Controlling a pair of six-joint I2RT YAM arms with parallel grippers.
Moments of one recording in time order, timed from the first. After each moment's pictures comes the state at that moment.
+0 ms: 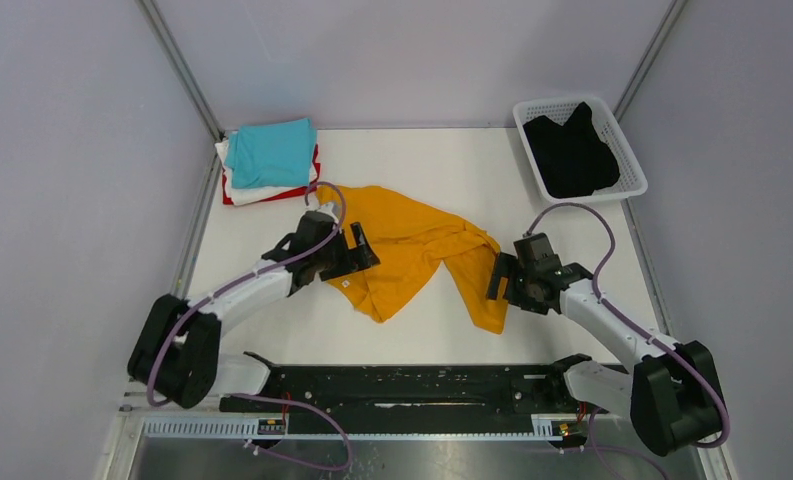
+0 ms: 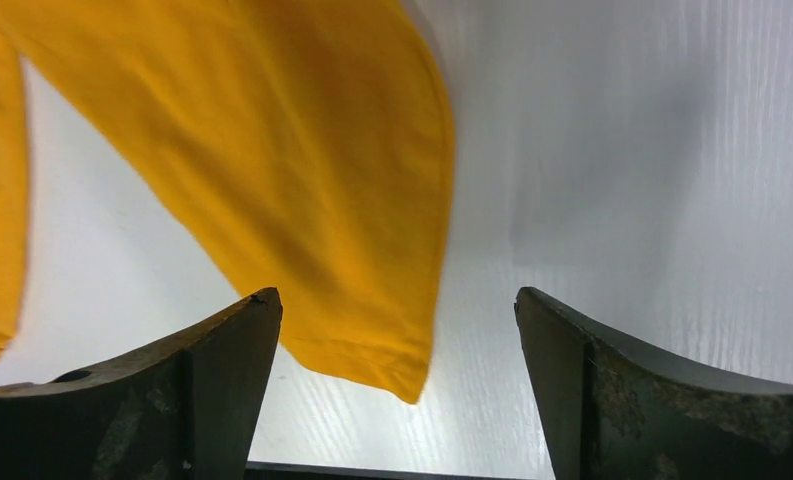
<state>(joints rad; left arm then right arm) -0.44 1.27 0.64 -0.14 0.16 -0.69 0.36 1.12 0.59 -0.55 0.03 0.61</state>
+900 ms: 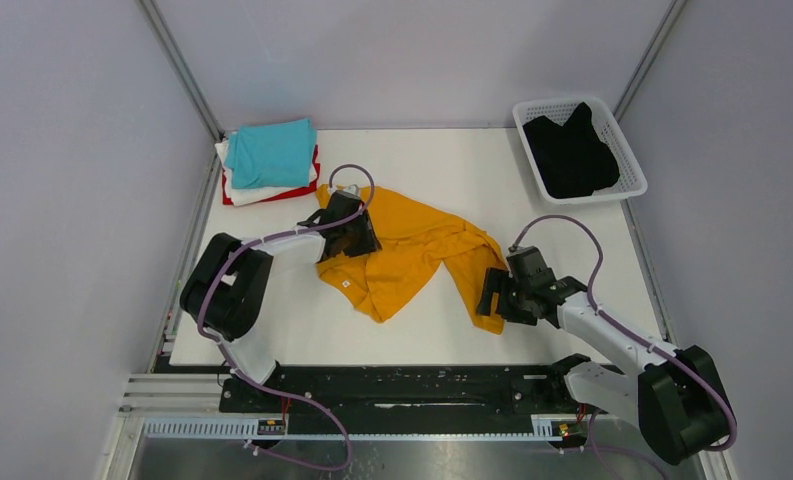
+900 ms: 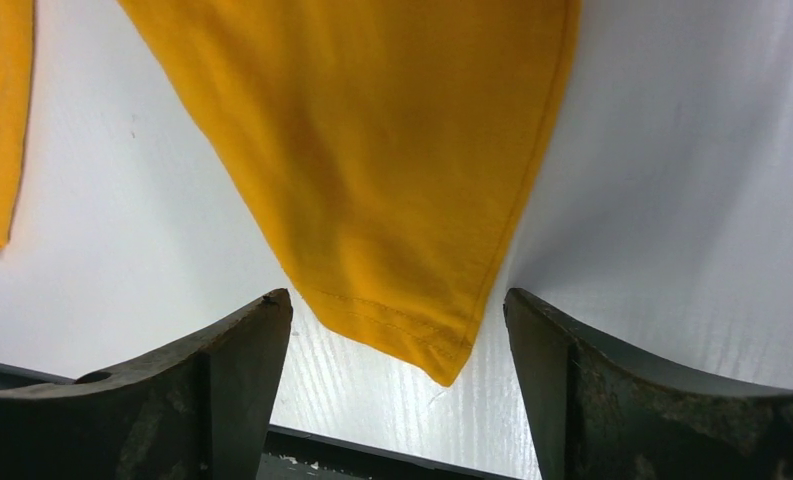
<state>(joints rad) -0.47 1.72 0.93 -0.07 0.07 -0.67 0.42 1.06 0.46 -0.49 -0.07 0.61</state>
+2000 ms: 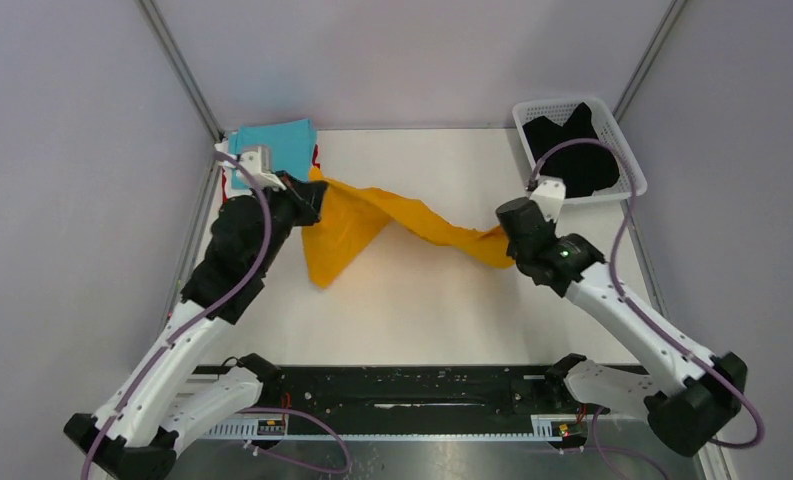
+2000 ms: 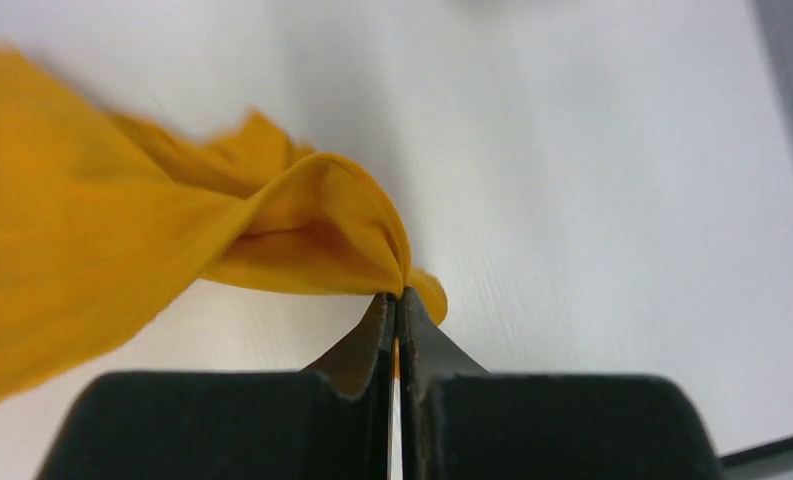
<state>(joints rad) -0.51 0.87 0.95 -0.19 -0.18 -0.51 0.60 1.14 0.94 -0.78 0.62 0.62</state>
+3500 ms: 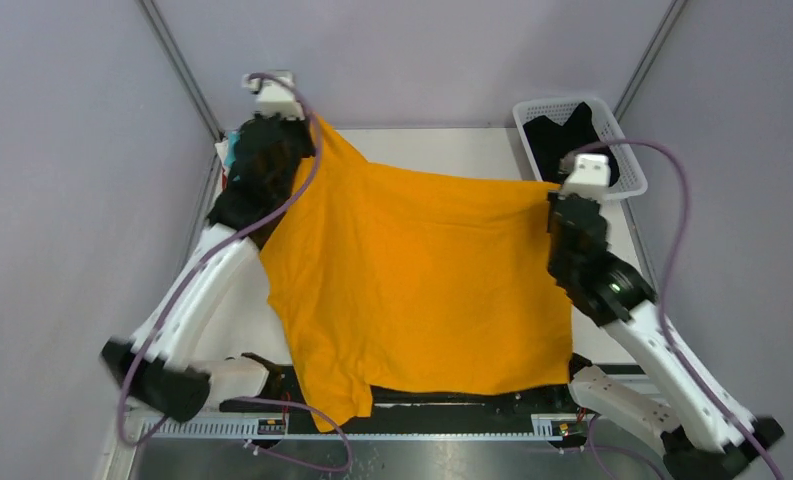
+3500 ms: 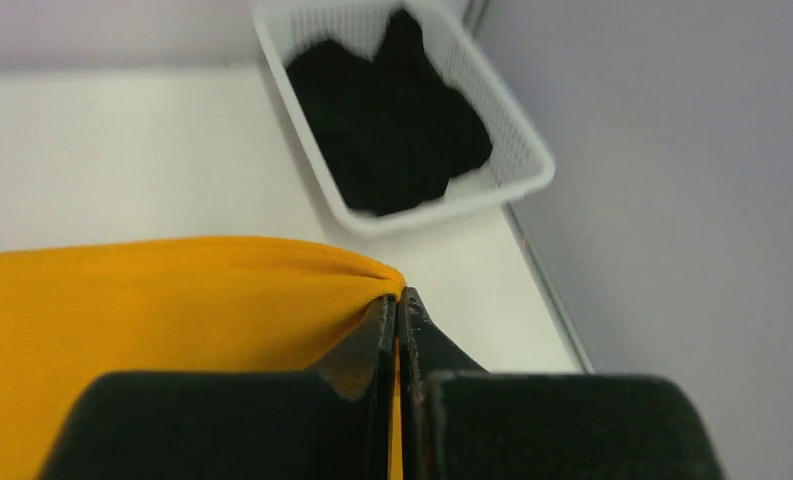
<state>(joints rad) -0.45 1.15 1.40 -0.14 -0.36 -0.06 0.58 0.79 1.07 -0.47 0.87 -0.01</state>
